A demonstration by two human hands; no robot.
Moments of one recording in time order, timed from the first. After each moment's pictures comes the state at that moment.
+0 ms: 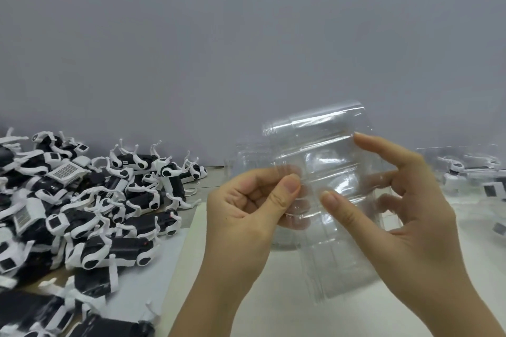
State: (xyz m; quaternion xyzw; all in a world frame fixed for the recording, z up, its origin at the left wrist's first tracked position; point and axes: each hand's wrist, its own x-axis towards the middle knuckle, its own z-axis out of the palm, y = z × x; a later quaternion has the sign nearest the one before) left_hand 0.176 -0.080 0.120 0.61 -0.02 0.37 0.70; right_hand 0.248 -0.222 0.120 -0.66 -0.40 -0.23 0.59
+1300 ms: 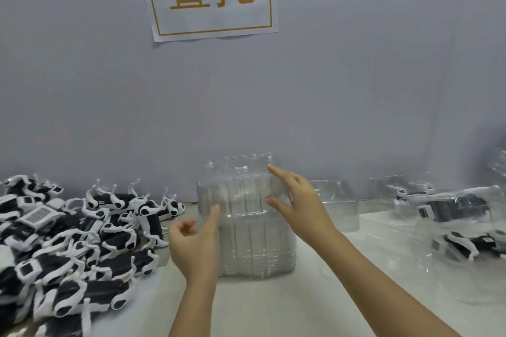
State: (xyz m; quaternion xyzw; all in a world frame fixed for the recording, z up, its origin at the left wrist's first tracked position) left_hand 0.239 -0.014 0.056 0.54 0.39 0.50 0.55; right_hand 0.350 -0.164 0.093 -0.80 -0.39 -0.10 0.45
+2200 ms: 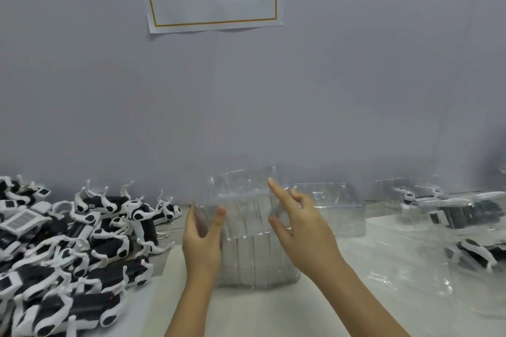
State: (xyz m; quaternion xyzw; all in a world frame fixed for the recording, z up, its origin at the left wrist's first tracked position) left_hand 0.258 0.006 0.041 0.64 0.21 0.45 0.59; right_hand 0.333 -0.156 0.067 -0.84 -0.37 -0.18 0.36
